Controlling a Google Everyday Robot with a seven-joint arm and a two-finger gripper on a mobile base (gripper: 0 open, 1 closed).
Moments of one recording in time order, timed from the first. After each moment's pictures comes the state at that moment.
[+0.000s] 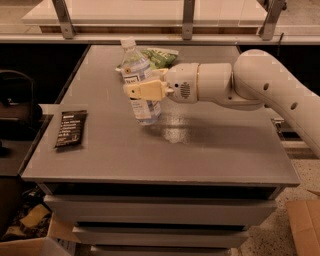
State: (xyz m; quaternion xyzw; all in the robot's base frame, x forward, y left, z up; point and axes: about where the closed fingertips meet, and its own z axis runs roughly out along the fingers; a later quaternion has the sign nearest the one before) arm 0.567 0.052 0.933 -0.41 0.64 0.45 0.47
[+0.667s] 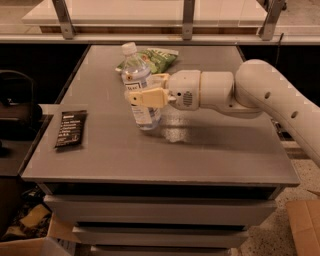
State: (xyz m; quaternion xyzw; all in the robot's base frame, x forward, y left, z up) arm 0.555 0.052 0.926 -0.43 0.61 0.46 0.49
